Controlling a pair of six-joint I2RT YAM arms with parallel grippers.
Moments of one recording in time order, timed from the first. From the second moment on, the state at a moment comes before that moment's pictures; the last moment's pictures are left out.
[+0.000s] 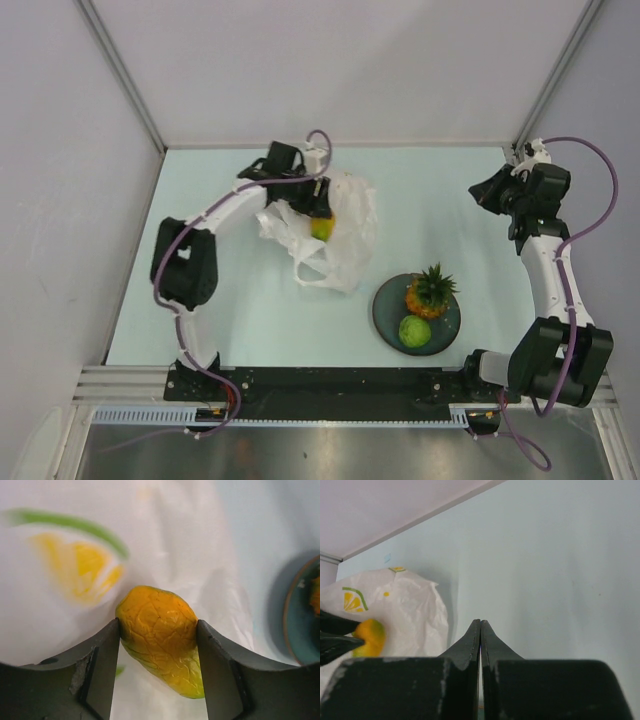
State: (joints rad) left arm -0.44 1.96 1.60 -0.48 0.49 0.01; right arm -0.22 1.27 1.03 -0.16 -0.43 0.40
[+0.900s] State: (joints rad) left arm -0.74 1.82 1.24 -0.10 0.74 -0.08; right arm -0.28 1.23 1.00 -0.17 -0.43 0.43
